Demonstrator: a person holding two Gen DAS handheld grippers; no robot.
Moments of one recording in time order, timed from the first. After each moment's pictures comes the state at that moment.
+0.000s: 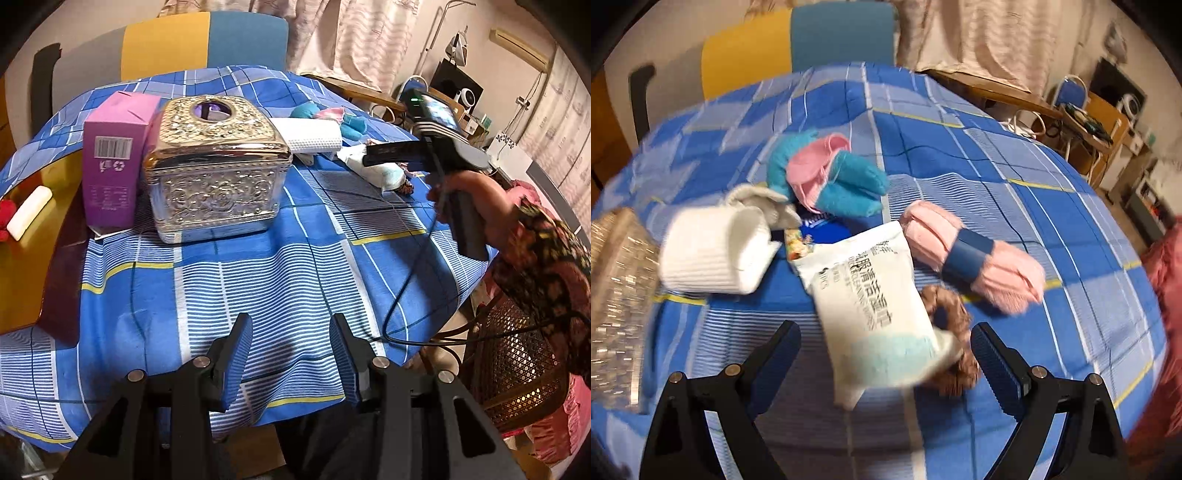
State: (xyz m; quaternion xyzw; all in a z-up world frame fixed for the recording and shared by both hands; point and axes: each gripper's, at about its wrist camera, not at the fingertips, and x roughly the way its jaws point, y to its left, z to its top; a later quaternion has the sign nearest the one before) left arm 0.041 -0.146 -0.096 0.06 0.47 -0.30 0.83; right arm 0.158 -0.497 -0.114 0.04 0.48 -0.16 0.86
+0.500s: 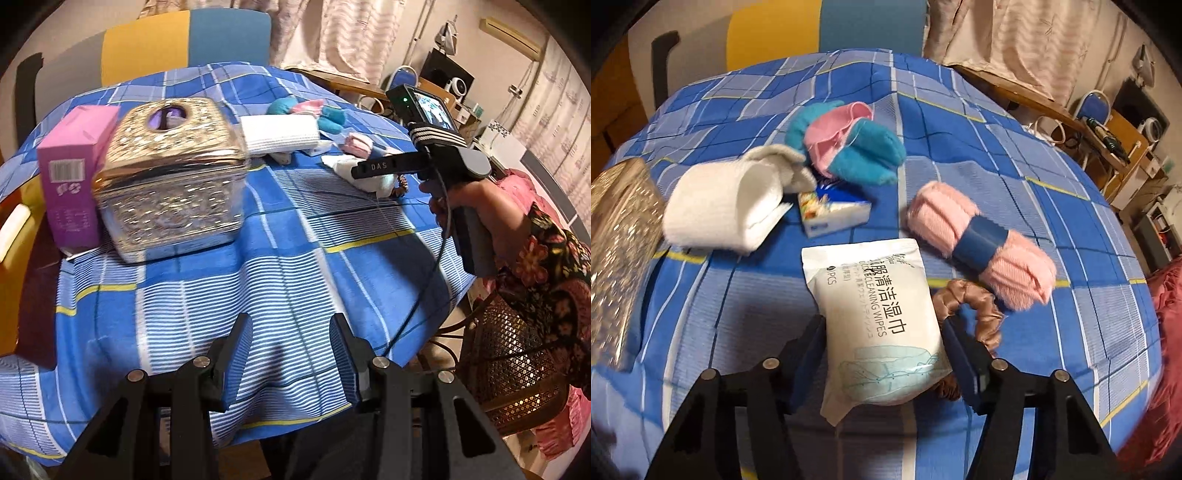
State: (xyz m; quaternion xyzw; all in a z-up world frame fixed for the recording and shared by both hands) left arm 0.044 -0.185 -0.099 0.07 0.47 -0.32 0.82; right arm 0.136 -0.490 -0.123 0.02 0.50 -0.11 0.86
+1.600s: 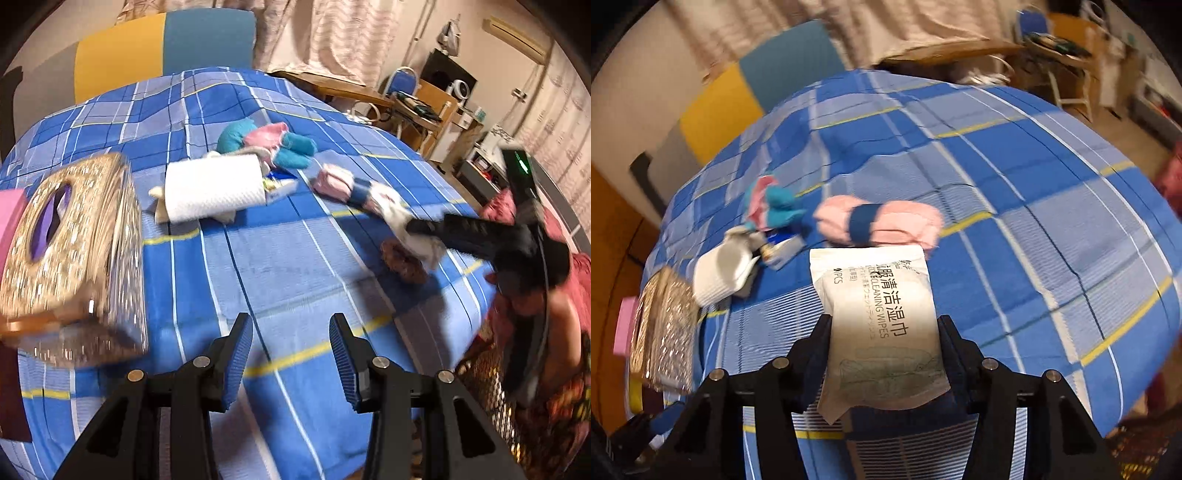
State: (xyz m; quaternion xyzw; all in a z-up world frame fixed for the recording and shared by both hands) left arm 0.111 -0.305 -0.081 0.07 0.48 -0.31 0.82; right arm 0.055 -0.594 -0.102 0.25 0.44 -0.13 0.85
